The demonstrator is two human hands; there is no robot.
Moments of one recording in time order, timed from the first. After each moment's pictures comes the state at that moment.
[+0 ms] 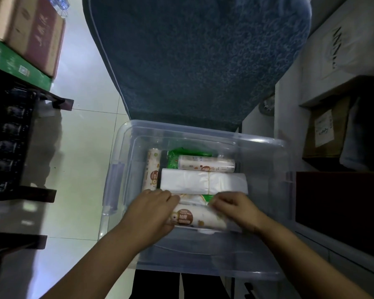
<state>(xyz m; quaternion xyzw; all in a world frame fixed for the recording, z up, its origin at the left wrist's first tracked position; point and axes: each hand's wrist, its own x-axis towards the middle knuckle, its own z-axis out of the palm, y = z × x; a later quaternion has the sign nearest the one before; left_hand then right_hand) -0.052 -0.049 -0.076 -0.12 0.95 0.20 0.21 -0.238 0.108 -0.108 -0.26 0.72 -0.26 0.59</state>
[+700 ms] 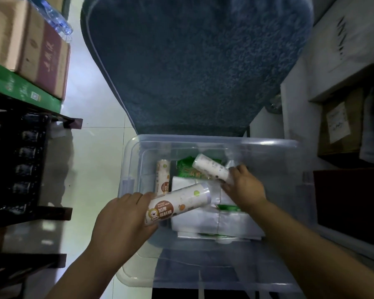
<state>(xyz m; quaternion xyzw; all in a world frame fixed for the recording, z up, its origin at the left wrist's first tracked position) -0.023 -0.095 -0.056 -0.28 0.92 0.14 0.23 -0.257 0.070 -0.182 -0.38 0.88 -0.03 0.27</state>
